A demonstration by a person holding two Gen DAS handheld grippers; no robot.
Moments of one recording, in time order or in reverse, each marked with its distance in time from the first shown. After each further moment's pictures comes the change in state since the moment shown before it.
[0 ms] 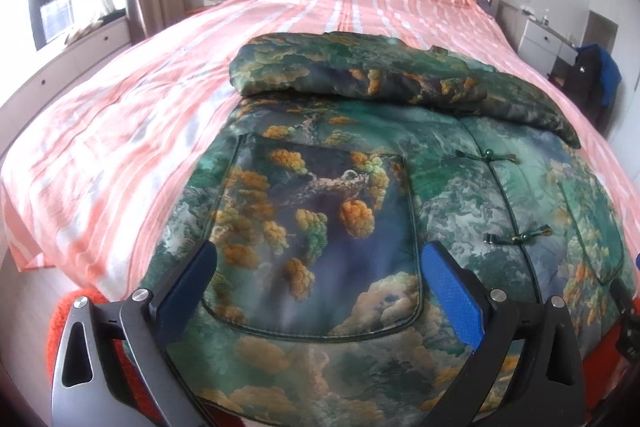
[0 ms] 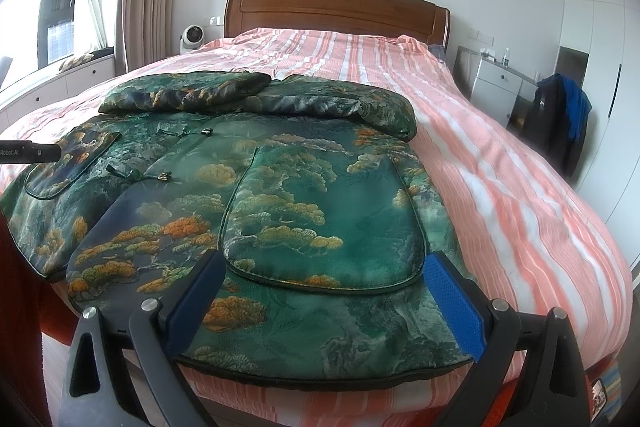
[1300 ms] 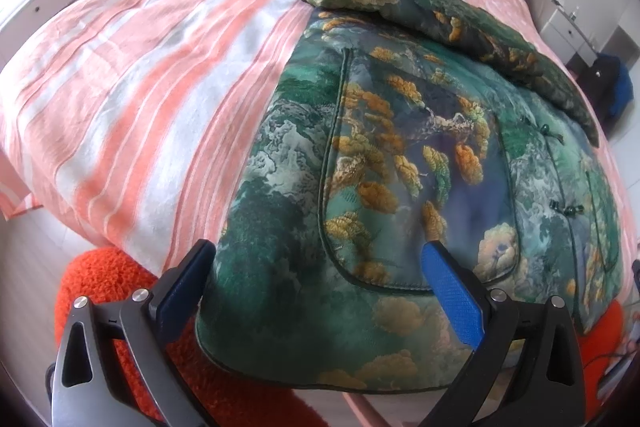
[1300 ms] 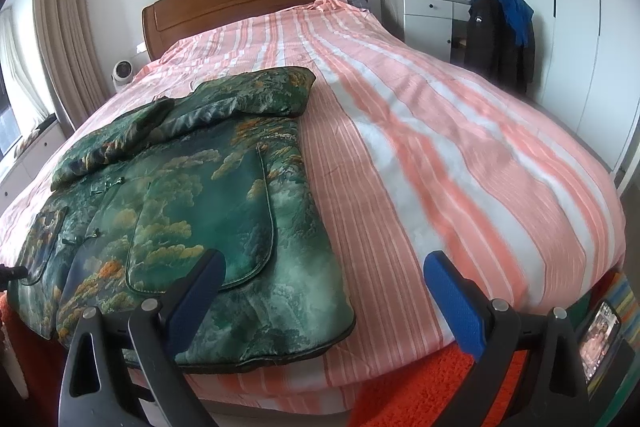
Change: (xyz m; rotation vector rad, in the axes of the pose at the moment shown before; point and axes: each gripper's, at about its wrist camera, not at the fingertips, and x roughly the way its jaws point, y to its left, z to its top) left arm 0.033 0.086 -0.010 -0.122 0.269 -0.061; right arm -0.017 -0.105 -0.003 0.326 0.118 -0.069
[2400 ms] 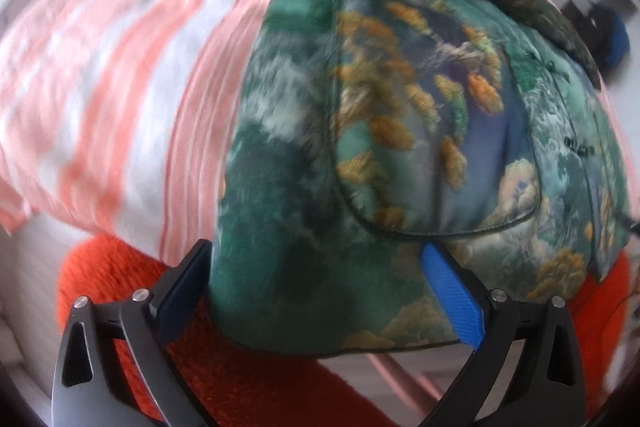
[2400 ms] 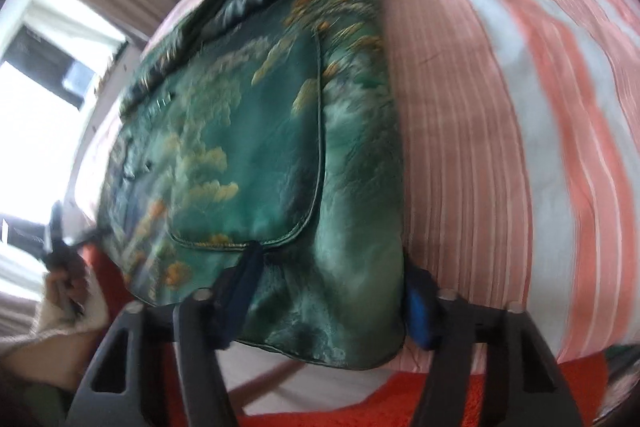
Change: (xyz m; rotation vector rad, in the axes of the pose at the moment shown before) left arm 0.025 0.013 -0.001 0.073 0.239 -0.034; right arm 0.090 -0.001 0.017 -0.051 0.560 0.440
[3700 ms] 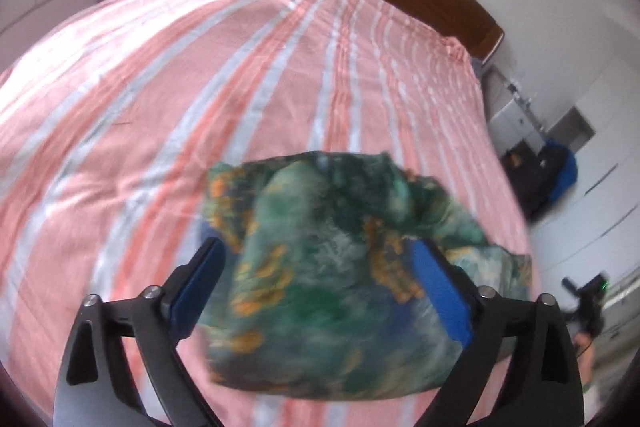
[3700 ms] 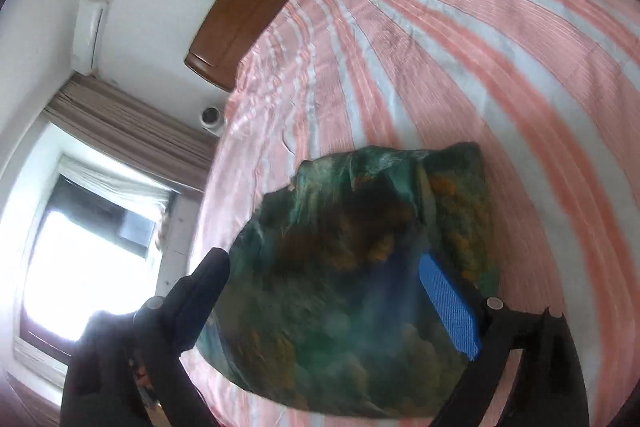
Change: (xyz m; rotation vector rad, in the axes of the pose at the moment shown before) left arm -0.085 0.006 0.250 -0.116 -0.408 -0.228; right arm -0.041 -0.023 0.245 0.312 -0.348 0.238
